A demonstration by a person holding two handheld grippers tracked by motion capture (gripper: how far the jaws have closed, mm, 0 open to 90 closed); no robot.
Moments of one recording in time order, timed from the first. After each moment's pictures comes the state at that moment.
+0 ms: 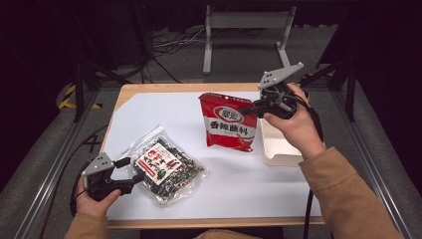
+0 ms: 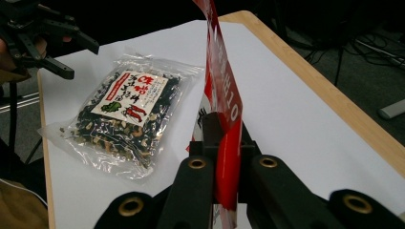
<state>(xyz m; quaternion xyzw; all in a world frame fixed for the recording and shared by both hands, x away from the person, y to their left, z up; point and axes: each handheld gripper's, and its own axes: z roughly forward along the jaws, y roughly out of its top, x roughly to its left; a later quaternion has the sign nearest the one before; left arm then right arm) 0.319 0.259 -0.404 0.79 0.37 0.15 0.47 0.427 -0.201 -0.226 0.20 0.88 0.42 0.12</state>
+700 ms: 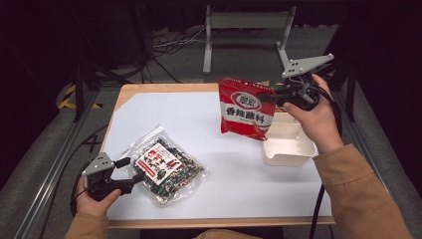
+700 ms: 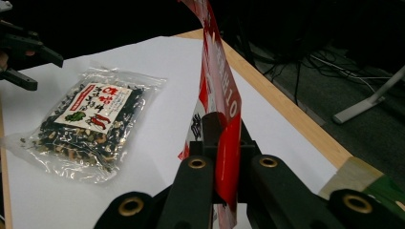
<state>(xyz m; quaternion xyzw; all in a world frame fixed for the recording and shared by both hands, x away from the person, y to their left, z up) 0.320 0.259 -0.405 0.79 0.37 0.14 0.47 0.430 -0.243 -0.207 0.22 0.86 0.43 0.18</state>
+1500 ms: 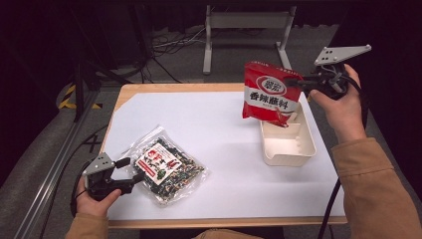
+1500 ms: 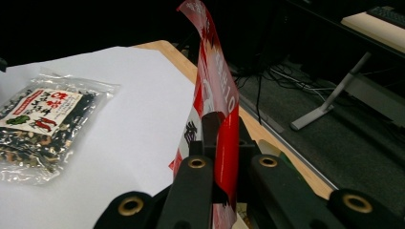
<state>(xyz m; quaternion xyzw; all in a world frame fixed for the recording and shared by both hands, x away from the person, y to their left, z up) 0.320 0.259 -0.406 0.79 0.38 0.14 0.47 0.448 -0.307 -0.195 0.24 0.83 0.45 0.25</state>
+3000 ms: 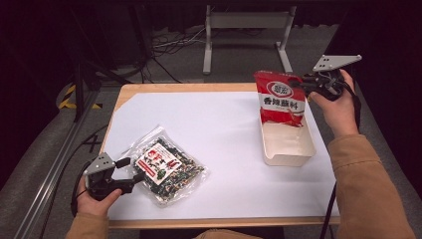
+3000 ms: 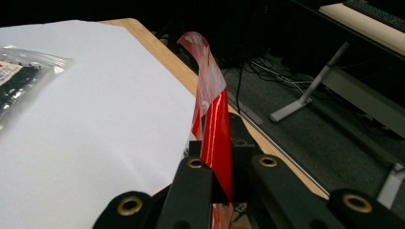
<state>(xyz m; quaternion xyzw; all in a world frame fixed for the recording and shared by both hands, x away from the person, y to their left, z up) 0.321 0.258 -0.408 0.79 0.38 0.14 0.46 0.489 -0.336 -0.242 0.24 0.83 0.43 0.27</state>
